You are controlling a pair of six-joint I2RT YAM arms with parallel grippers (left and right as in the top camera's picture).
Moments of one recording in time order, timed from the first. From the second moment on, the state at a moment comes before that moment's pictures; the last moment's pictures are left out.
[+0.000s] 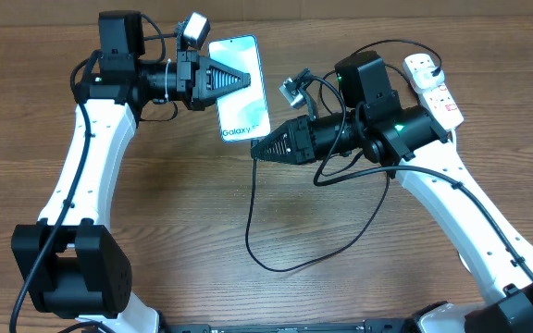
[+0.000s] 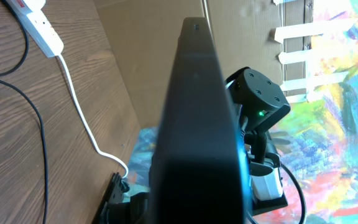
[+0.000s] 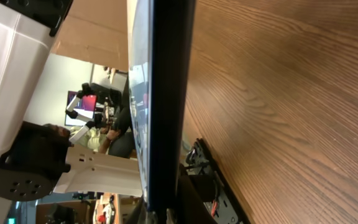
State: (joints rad) left arm -0.04 1.78 1.55 -0.50 1.54 -0.59; right arm 0.44 1.56 1.40 -0.67 -1.09 0.44
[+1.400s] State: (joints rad) left arm -0.05 1.78 1.55 -0.50 1.54 -0.57; right arm 0.44 1.56 1.40 -0.70 -1.15 0.44
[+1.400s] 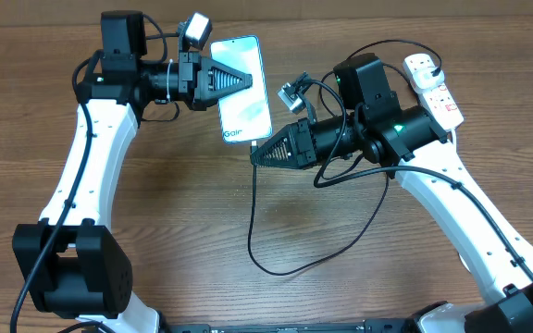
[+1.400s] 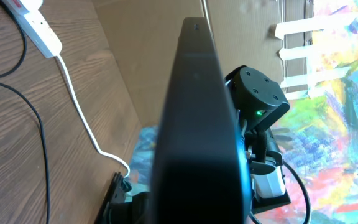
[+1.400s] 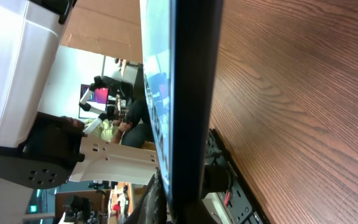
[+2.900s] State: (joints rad) left arm -0.05 1.78 1.55 -0.50 1.54 -0.57; right arm 0.46 1.56 1.40 -0.67 -1.15 0.44
